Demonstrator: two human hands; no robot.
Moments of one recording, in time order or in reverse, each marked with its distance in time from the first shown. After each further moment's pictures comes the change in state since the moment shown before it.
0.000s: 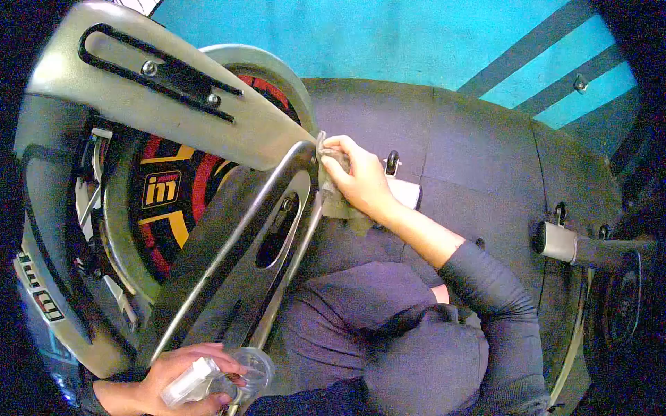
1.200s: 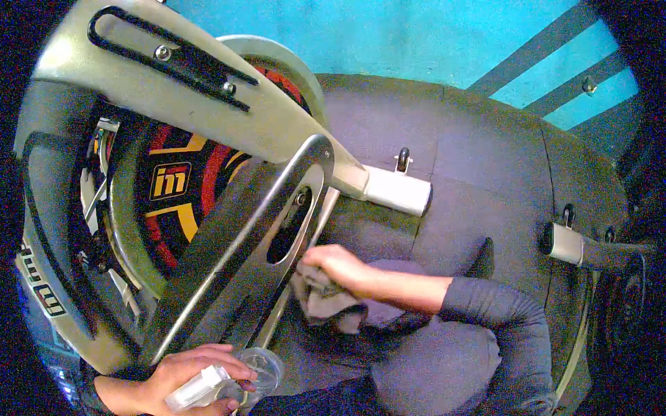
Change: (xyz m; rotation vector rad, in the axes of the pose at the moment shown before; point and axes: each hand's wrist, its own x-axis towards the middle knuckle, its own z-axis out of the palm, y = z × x) left_hand -0.001 0.006 0.001 0.040 -0.020 -0.010; right_hand -0.102 -0.039 0.052 0.522 -0.661 0.884
